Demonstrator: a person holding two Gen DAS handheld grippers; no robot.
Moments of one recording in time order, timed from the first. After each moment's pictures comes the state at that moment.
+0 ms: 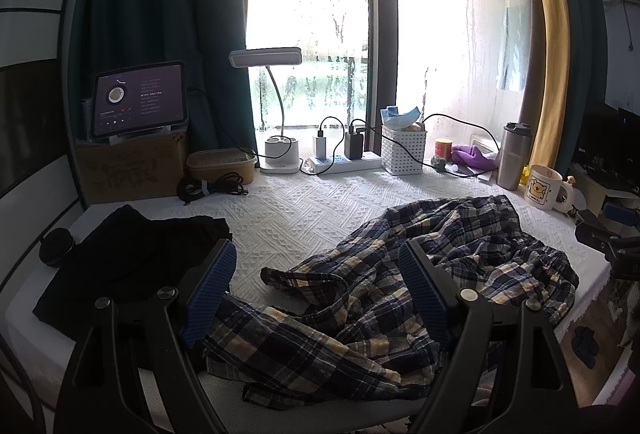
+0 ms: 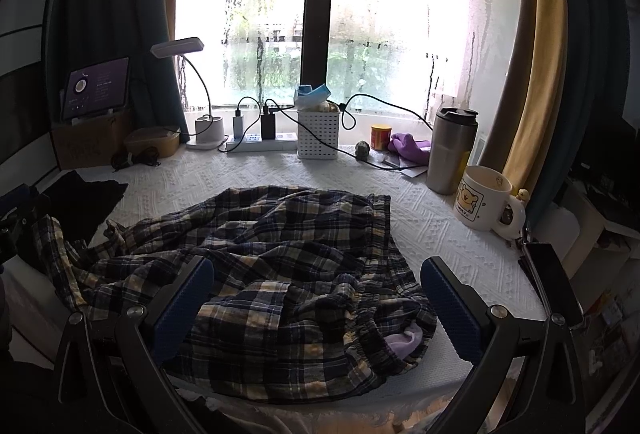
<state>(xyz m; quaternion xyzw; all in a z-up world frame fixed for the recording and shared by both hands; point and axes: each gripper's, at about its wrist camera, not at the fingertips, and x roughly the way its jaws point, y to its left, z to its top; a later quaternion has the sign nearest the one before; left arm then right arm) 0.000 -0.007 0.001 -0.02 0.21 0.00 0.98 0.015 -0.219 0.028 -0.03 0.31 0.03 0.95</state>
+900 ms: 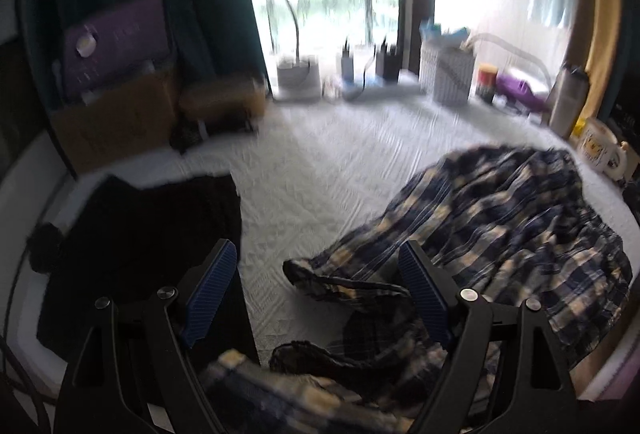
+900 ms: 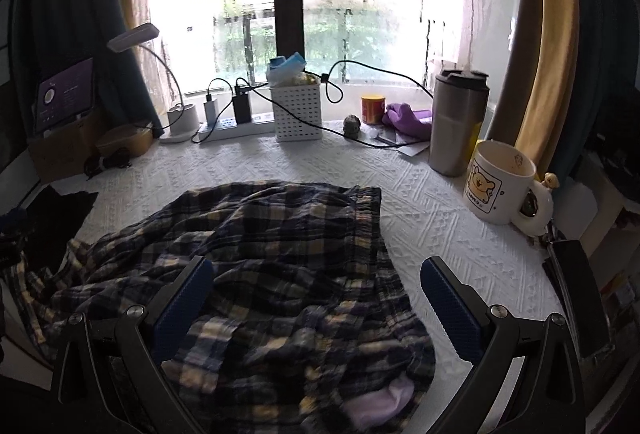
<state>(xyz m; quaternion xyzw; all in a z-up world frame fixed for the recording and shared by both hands) 0.122 0.013 -0.034 0.01 0.39 0.02 0.92 0.104 -0.264 -0.004 0.01 0.36 0.04 0.93</state>
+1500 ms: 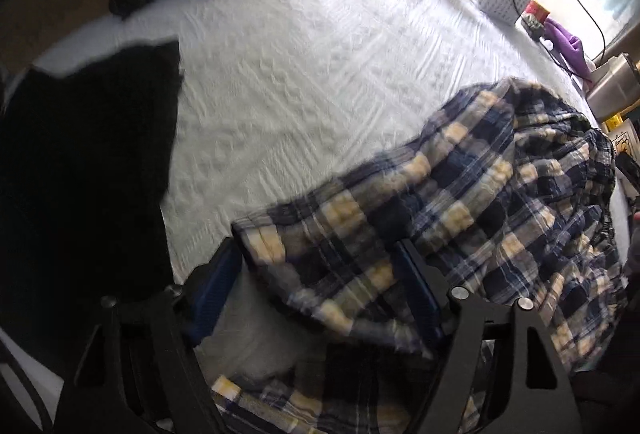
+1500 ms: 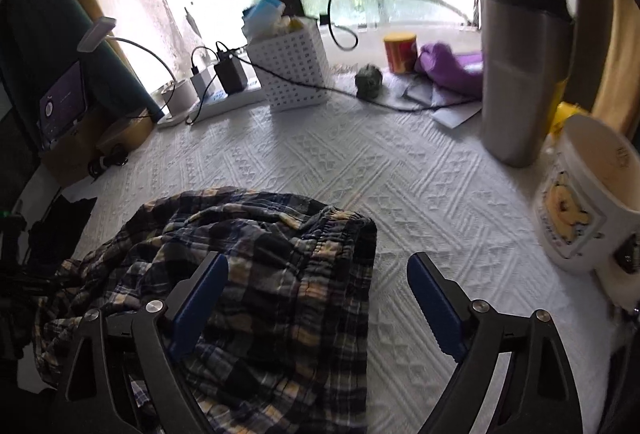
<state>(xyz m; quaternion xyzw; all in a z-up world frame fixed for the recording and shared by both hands) 0.189 0.018 -0.103 -0.08 0.57 0.01 0.82 0.247 -0.333 -0.066 0.07 0.47 0.15 0.87</state>
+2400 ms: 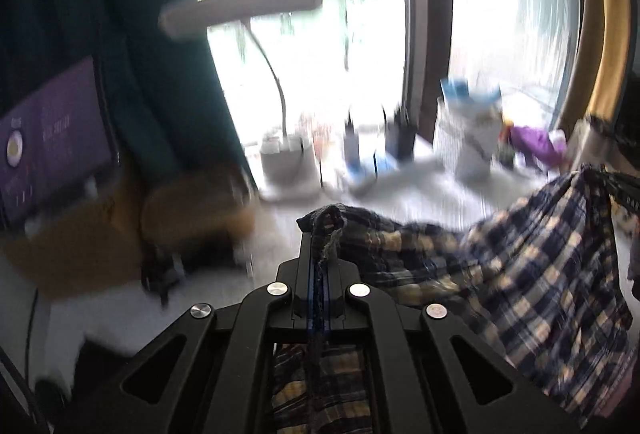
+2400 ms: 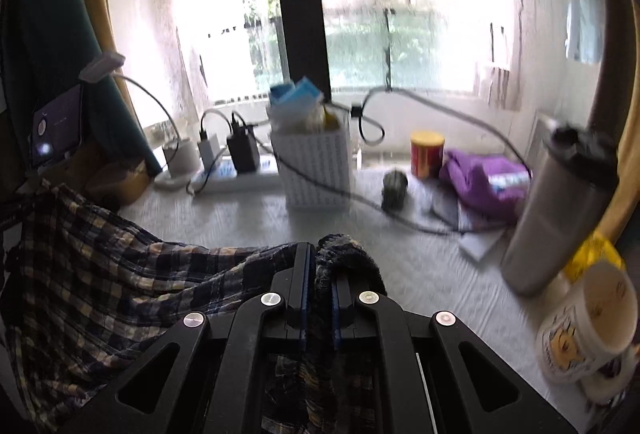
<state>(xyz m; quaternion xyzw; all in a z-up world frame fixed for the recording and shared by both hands) 0.291 0.049 0.035 0.04 0.32 -0.04 0.95 0.303 -0.272 -0.005 0.01 0.35 0.12 0.93</state>
